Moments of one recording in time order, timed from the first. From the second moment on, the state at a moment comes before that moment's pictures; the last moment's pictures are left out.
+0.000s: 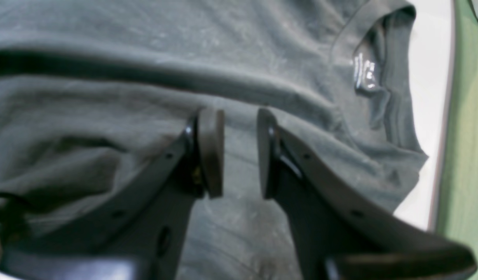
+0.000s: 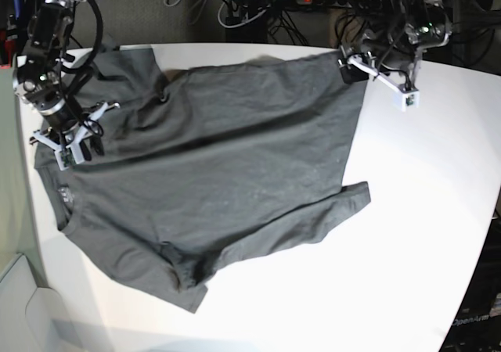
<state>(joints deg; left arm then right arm) 24.2 -0.6 -20.7 106.9 -23.3 -9.5 58.8 -9.8 11.1 25.0 93.1 -0.9 39.6 -25.7</state>
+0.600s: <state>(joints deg) 18.2 -1.3 -20.9 96.4 -26.8 -9.9 54.0 -9.9 11.1 25.0 92.9 -0.9 39.5 -25.6</state>
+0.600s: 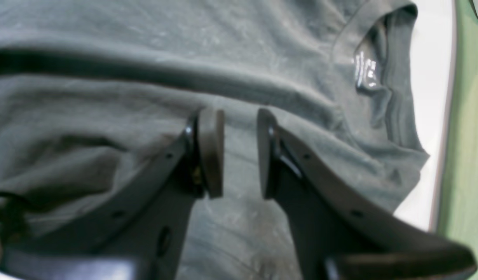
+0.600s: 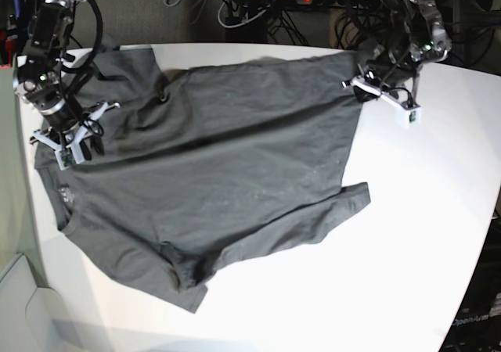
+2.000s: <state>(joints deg) 3.3 -15.5 -27.9 95.6 -23.4 -8.8 66.5 -20.1 16.0 17.6 92.9 -0.9 39.9 -25.3</state>
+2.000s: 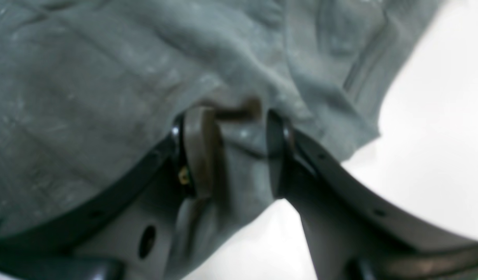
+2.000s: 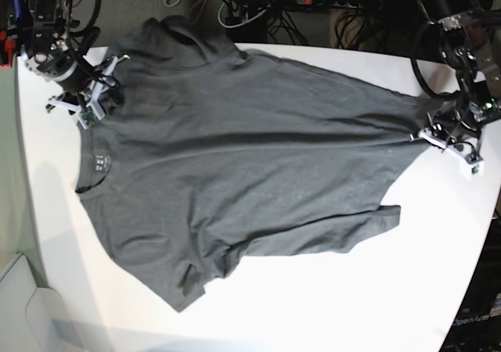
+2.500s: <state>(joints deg) 4.1 -15.3 -27.9 95.6 -23.3 -8.8 66.5 -18.6 19.7 10.0 90.3 2.1 39.0 -25.9</state>
